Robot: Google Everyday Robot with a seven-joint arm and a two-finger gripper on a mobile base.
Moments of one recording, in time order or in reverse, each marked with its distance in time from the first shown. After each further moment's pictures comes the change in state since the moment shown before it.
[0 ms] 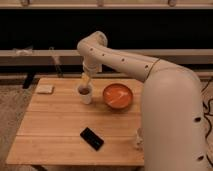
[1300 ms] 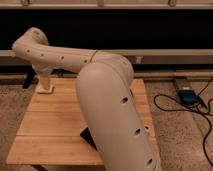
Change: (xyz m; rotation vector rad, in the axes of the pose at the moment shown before) arm -0.157 0.175 -0.013 0.046 0.041 -0.473
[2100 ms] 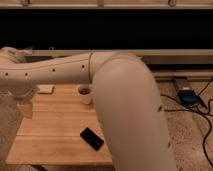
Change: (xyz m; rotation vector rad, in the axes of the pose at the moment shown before) arm 0.012 0.159 -0.043 -0.110 -0.074 -0.197
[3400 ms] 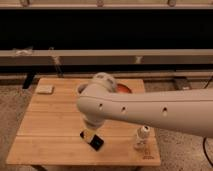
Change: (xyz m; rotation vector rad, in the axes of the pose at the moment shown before) arm 0.292 0.073 -0.038 -0.007 0.023 0.410
